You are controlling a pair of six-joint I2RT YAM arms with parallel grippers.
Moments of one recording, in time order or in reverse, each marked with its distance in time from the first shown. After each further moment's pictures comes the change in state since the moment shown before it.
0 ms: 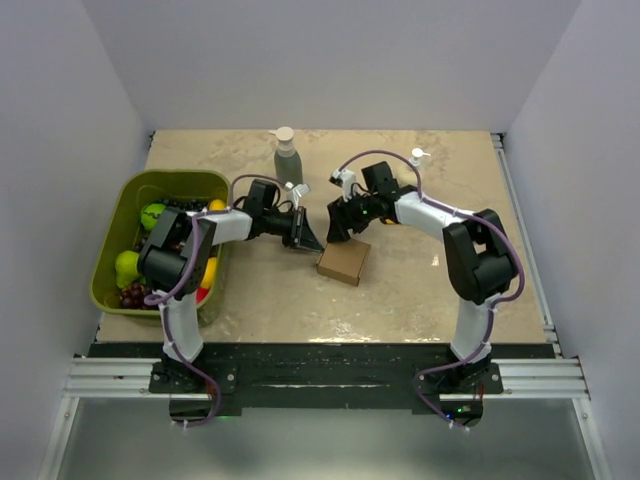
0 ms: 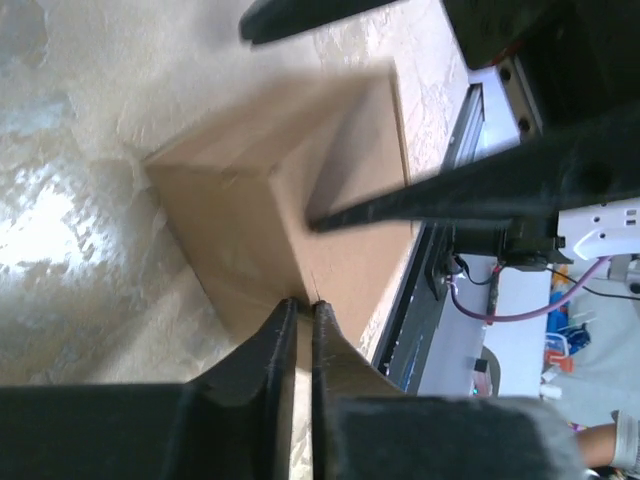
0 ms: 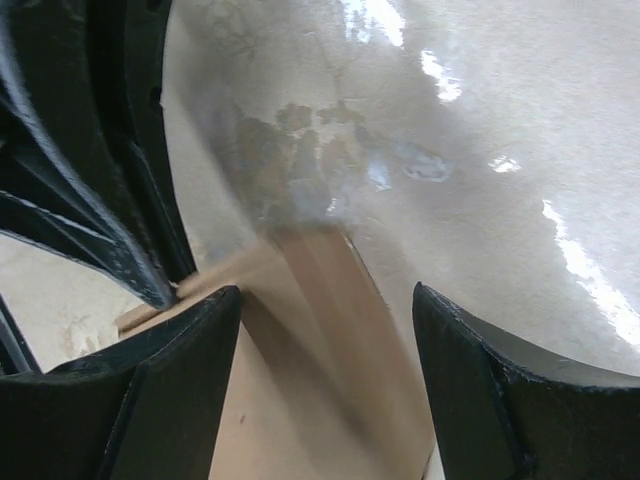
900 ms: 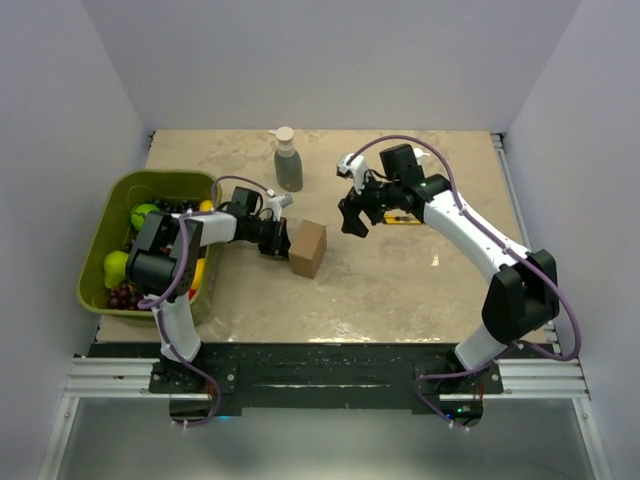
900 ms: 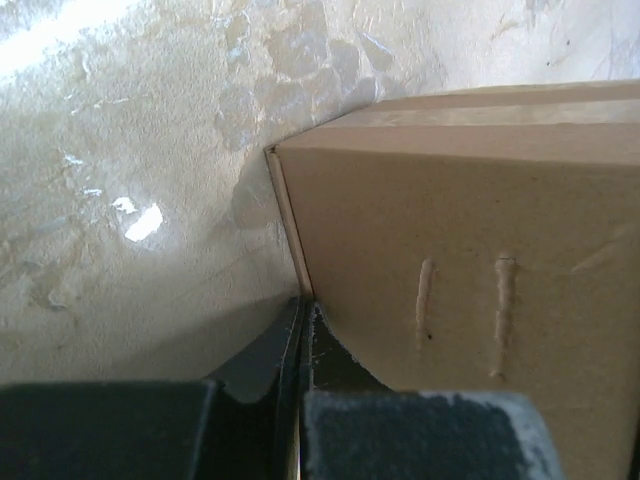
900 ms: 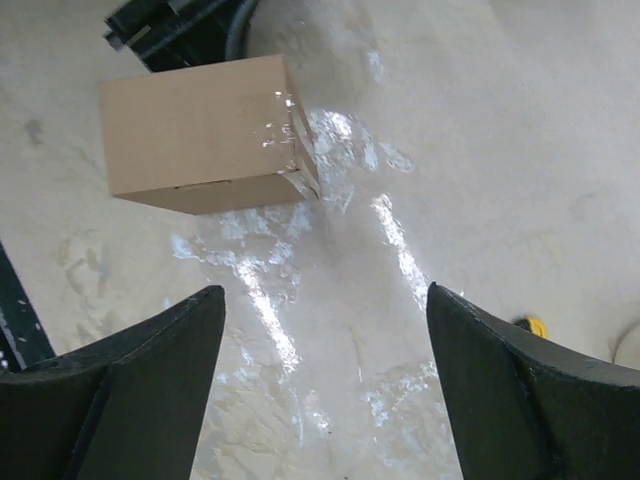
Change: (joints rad) left arm 0.096 -0.055 -0.065 -0.207 -0.209 0.354; right arm 0.018 -0.323 0.059 -0.277 0.077 -0.296
